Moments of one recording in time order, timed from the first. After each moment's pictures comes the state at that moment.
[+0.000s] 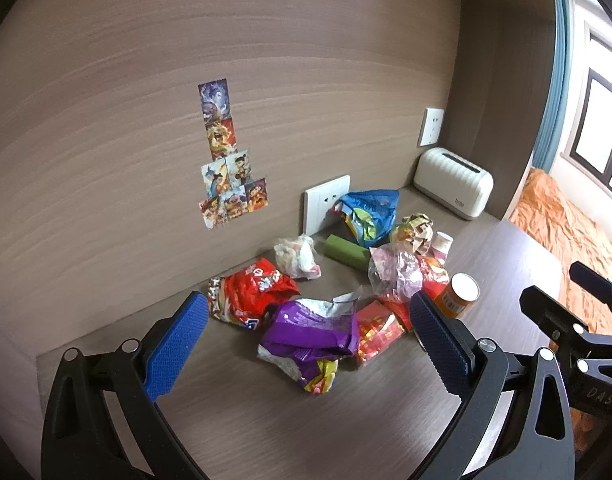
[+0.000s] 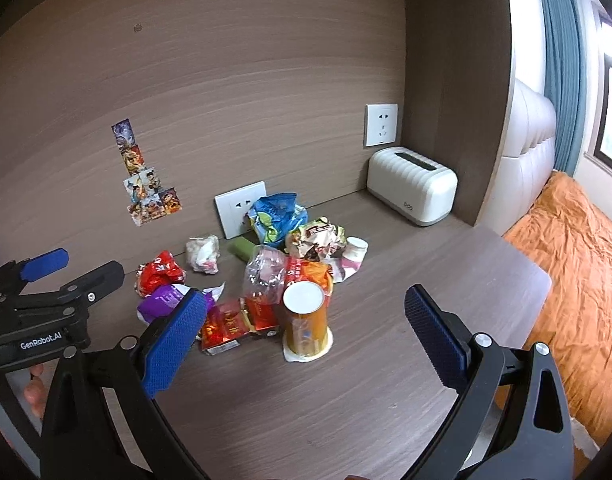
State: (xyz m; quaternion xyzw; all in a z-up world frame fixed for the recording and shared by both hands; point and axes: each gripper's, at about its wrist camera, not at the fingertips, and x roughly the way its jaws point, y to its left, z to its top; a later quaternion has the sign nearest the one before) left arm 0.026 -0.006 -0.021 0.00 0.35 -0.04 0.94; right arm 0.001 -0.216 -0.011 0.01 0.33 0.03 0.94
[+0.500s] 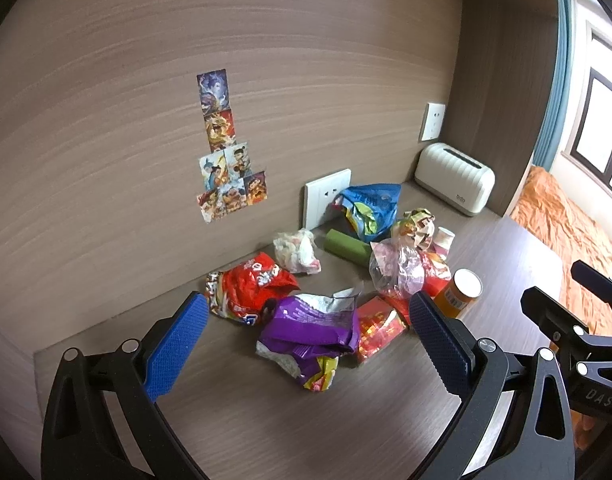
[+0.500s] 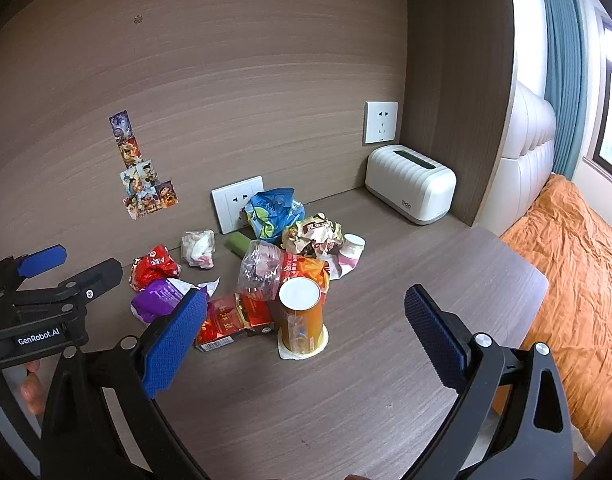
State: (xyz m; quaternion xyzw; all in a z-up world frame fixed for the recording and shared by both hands) left arm 0.028 -0.007 -0.027 0.00 0.35 -0.04 0.94; right arm 0.001 -0.215 -0.015 0.00 0.33 0.03 0.94
